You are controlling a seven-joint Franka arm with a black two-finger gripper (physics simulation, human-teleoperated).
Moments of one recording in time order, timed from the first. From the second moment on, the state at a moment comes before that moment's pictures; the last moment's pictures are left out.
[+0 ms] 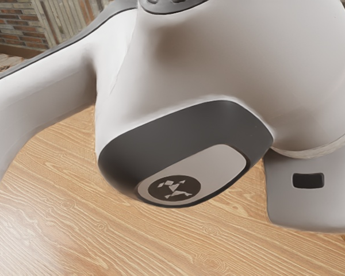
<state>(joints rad) -0.38 0.10 -0.46 -1.34 0.32 1.96 1.28</state>
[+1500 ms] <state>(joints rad) -0.37 0.29 -0.34 -1.29 0.40 2.05 1.28</state>
